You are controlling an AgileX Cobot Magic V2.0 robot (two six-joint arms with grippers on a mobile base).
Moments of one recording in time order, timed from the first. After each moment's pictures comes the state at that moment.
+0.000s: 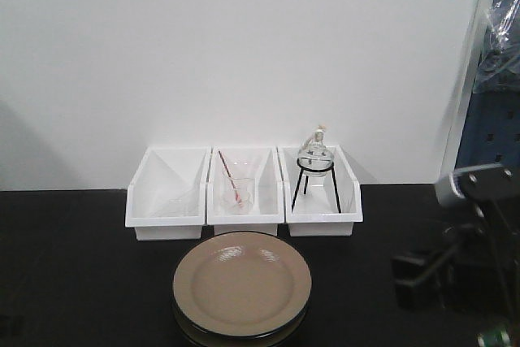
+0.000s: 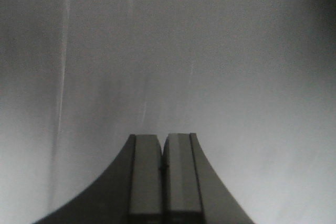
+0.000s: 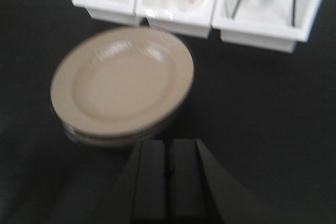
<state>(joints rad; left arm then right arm) -0.01 1.20 -0.80 -0.05 0.54 -0.03 0.17 1.18 -0.87 0.69 0.47 -0.66</state>
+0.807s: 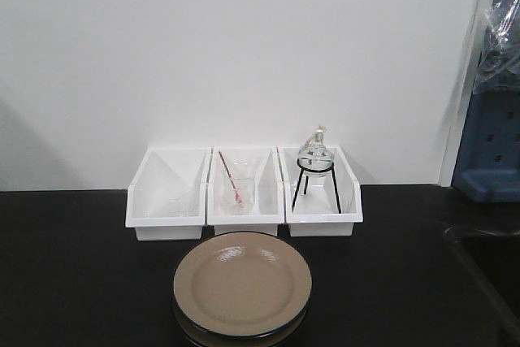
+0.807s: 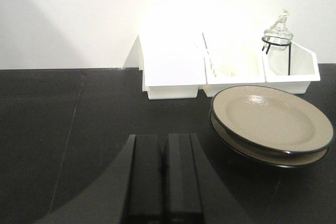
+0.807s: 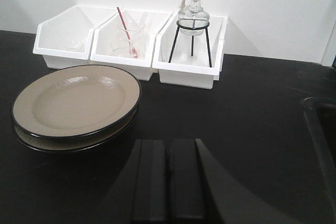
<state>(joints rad) -0.01 0.23 -0.37 -0.34 0.40 0.27 0.17 0.61 -0.41 0.63 0.18 -0.64</state>
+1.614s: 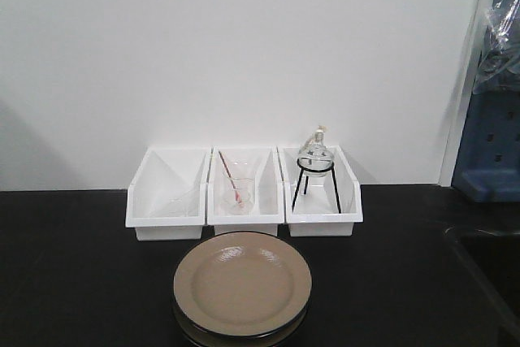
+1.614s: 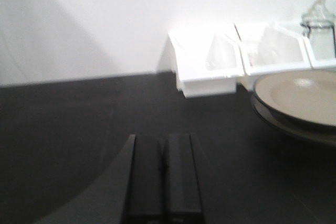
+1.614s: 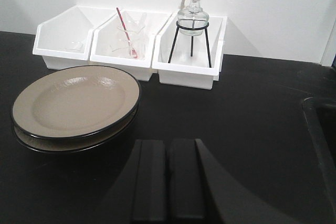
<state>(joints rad) -0.01 0.04 -0.02 -0.17 0.09 0.24 0.17 0.61 -0.41 0.63 0.18 -0.64</state>
